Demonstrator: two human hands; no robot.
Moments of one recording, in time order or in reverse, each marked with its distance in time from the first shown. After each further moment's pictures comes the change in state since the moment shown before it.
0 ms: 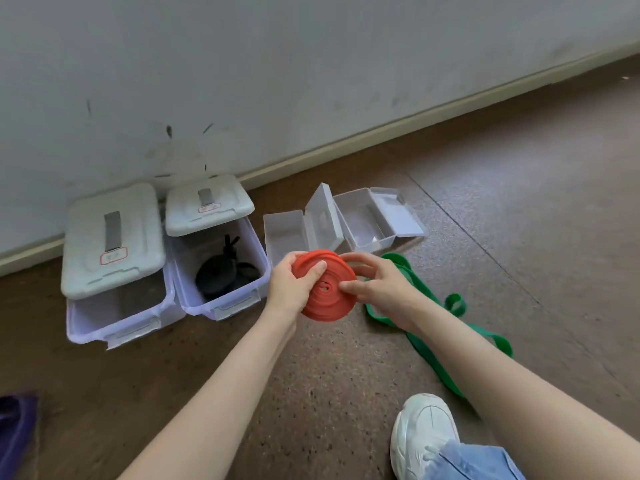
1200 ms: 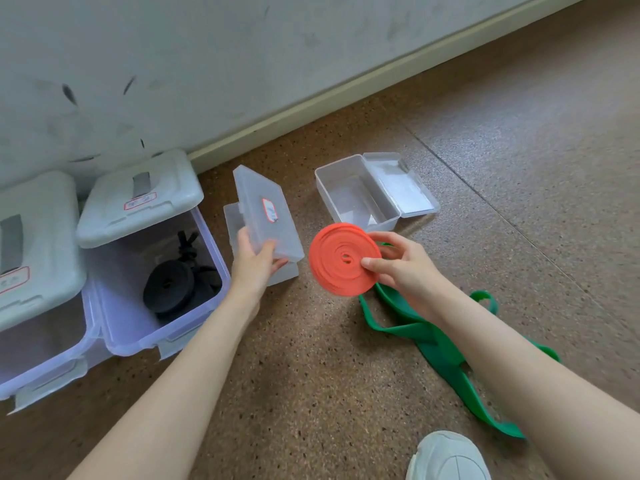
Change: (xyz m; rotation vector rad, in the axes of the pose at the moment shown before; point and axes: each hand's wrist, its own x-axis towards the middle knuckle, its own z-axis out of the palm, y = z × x) left_hand 0.129 -0.067 0.026 -0.064 0.059 -0.094; right_hand 0.097 0.065 -0.063 0.248 0.197 0.041
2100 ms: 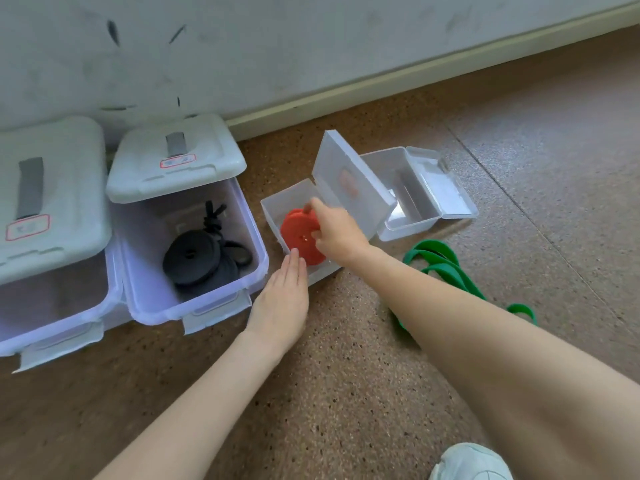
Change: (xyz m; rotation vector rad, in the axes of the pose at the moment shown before) left_hand -0.033 -0.057 -0.043 1.543 -0.324 0.480; right_hand 0.093 0.020 0.127 -1.182 -0.156 -0.408
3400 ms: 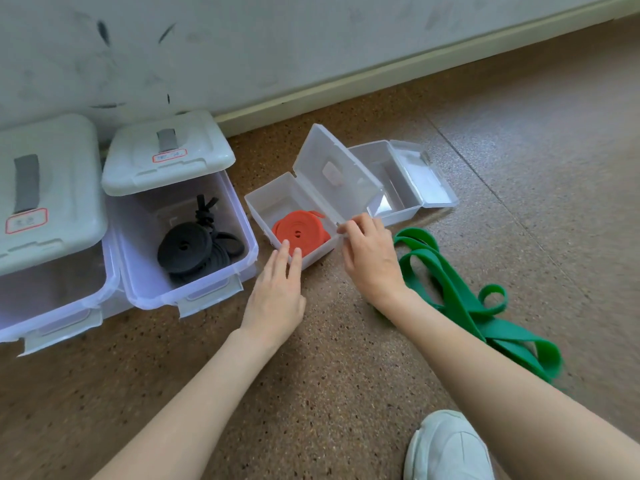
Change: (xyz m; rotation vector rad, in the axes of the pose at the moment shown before) left_hand -0.019 0.014 -0.008 -0.270 0.081 -0.081; right_hand -0.088 0.031 -0.002 -0.209 0.399 -0.064
